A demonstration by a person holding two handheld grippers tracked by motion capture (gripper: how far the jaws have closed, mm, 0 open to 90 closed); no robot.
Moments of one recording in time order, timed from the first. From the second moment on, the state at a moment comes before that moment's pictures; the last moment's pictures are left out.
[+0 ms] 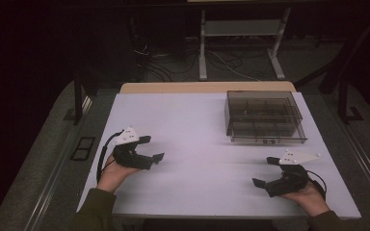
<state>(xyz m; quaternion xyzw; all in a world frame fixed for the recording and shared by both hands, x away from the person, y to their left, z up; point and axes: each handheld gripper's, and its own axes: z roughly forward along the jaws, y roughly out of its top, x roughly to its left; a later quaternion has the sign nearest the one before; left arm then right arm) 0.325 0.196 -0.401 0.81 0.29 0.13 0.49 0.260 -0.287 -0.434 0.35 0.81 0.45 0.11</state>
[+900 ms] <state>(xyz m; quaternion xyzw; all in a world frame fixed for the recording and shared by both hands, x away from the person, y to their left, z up) 0.341 0.205 -0.417 0.83 0.31 0.11 0.44 0.259 -0.289 -0.433 0.35 0.81 0.45 0.11</state>
